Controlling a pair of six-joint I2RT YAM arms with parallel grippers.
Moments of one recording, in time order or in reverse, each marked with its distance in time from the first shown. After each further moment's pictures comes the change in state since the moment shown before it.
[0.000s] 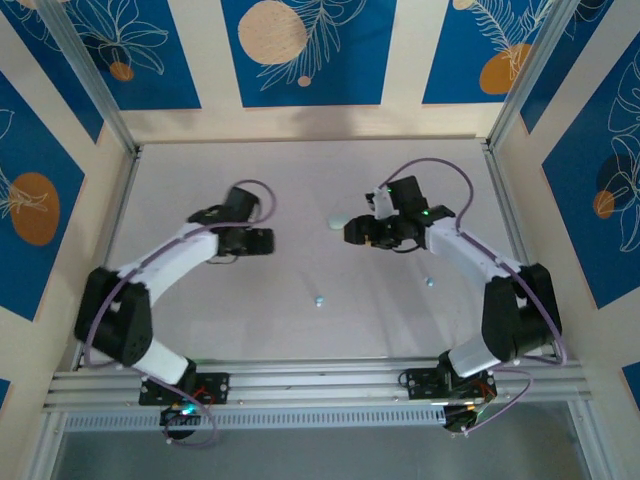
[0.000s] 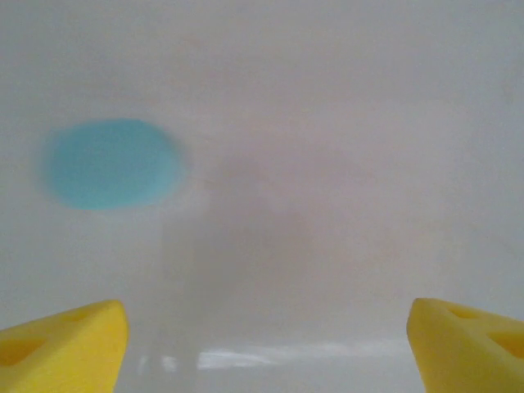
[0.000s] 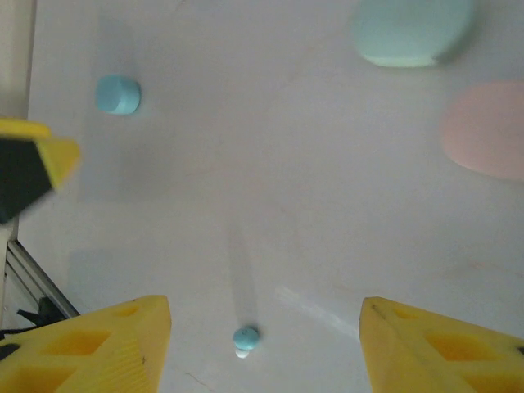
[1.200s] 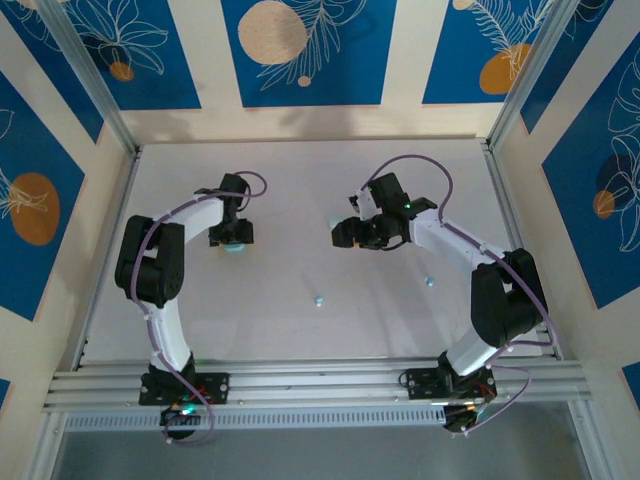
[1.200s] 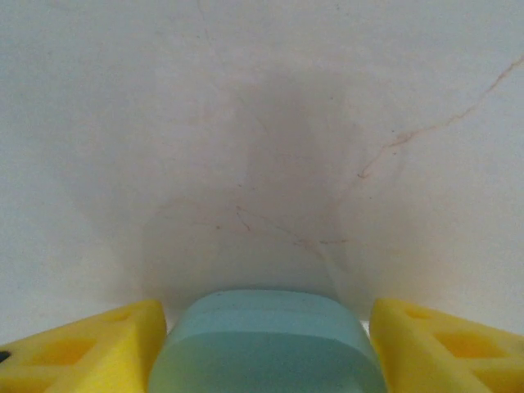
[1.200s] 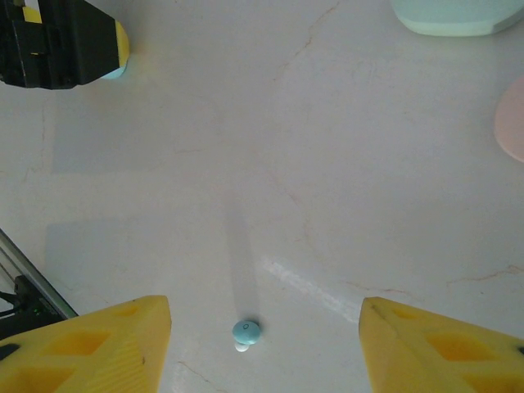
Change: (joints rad) left arm 0.136 0.452 0.253 -0.043 -0.032 0.111; right arm 0.061 0.073 0.076 -0.089 0.042 -0.015
